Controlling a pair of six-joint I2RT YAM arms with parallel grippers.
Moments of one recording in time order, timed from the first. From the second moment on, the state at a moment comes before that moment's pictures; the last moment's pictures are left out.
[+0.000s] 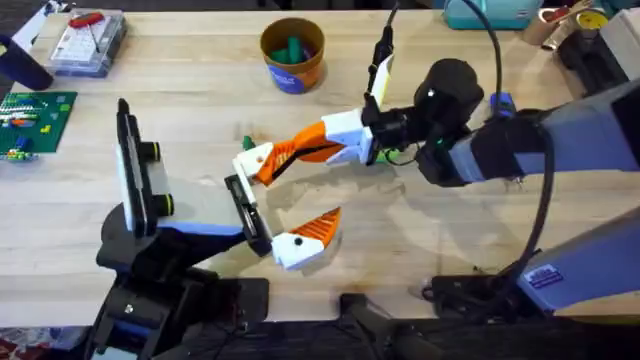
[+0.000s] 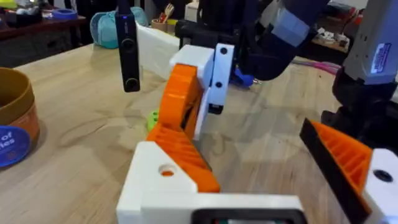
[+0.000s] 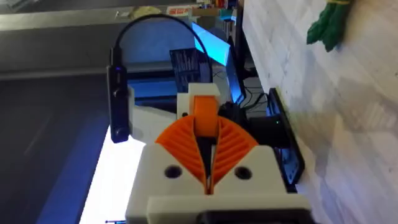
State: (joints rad) left arm -0.23 0.00 0.00 -0.07 0.90 -0.09; right arm 0.48 1.77 0.57 1.21 -1.26 1.60
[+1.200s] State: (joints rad) left arm -0.23 0.00 0.00 -0.07 0.89 -0.09; right arm 0.49 1.79 0.60 1.20 -1.24 1.59
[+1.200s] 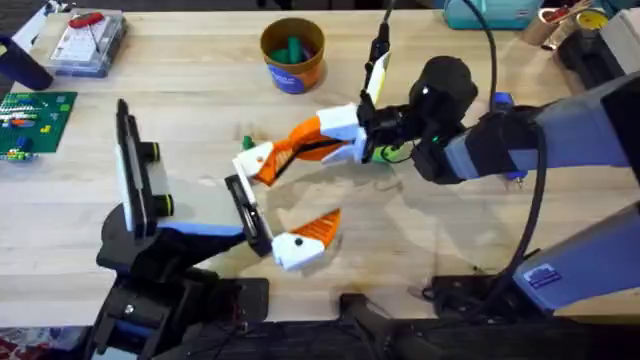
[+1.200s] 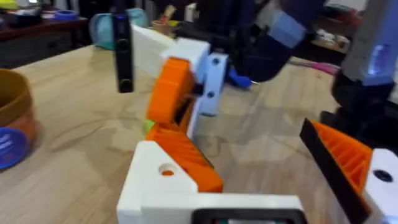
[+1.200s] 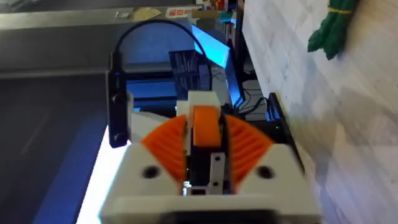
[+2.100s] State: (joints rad) left arm -0.24 0.00 0.00 -0.07 0.96 -0.09; right arm 0.39 1.79 0.62 1.20 -1.40 1.51
